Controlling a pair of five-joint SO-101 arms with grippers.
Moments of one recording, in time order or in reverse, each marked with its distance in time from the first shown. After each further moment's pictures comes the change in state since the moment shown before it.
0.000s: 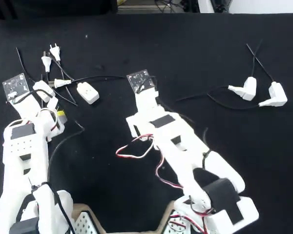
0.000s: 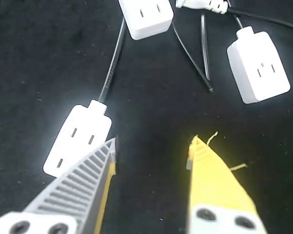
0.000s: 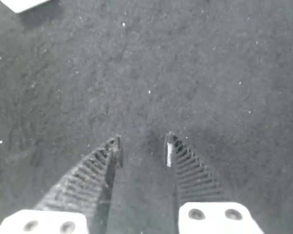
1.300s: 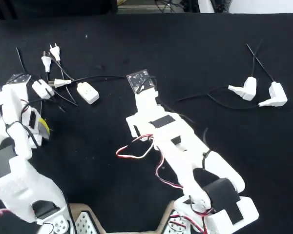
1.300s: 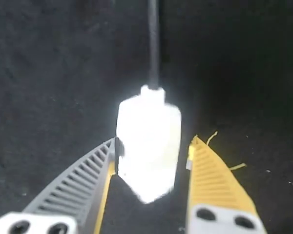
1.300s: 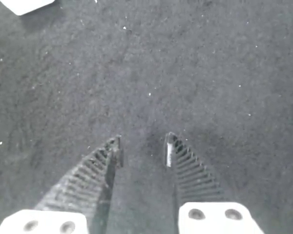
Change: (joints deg) left arm -12.3 47.9 -42.5 27.3 -37.7; right arm 0.0 0.0 0.2 -0.6 0.4
